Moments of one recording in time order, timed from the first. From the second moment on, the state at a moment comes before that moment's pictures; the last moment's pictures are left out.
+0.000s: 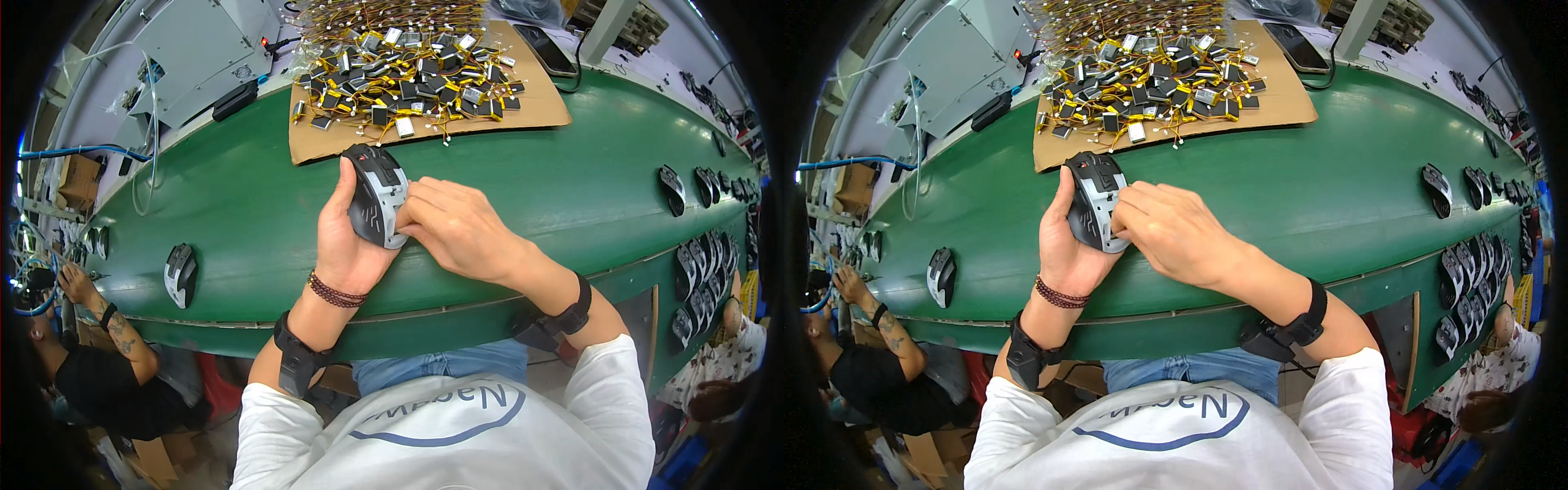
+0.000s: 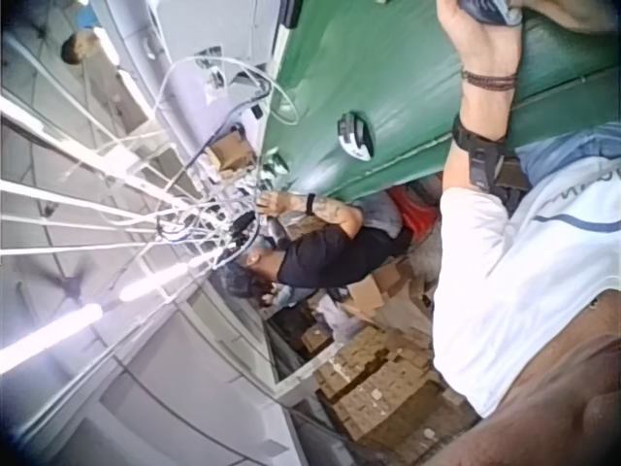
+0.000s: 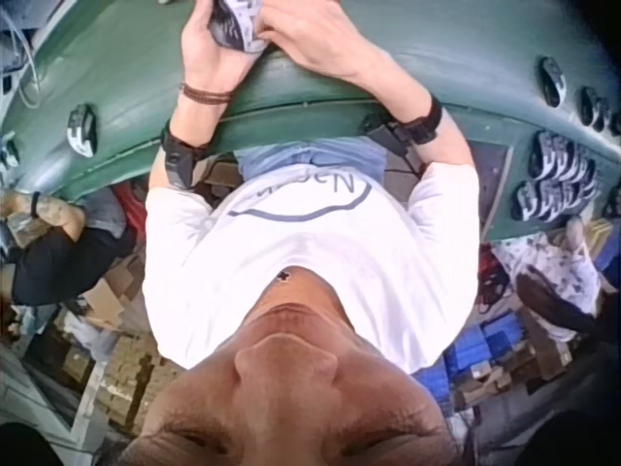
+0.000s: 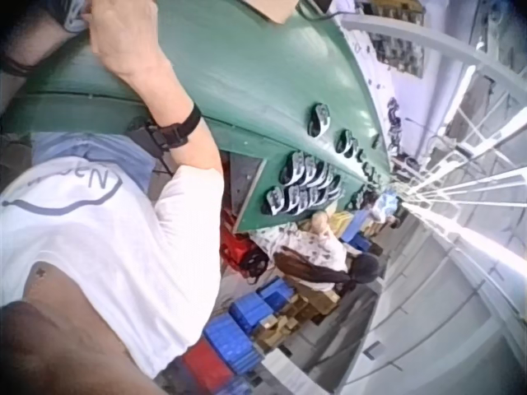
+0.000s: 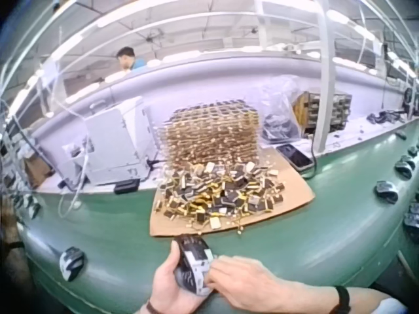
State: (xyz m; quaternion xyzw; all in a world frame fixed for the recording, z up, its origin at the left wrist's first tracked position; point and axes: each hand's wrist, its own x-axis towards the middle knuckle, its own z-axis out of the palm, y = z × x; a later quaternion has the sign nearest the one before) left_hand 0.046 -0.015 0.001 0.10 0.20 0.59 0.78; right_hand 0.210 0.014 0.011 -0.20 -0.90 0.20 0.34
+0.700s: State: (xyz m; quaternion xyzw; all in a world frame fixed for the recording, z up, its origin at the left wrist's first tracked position) left_hand 0.035 -0.012 0.003 0.07 0.21 0.62 0.76; right_hand 0.230 0.033 0.018 -0.30 -0.59 0.66 0.35
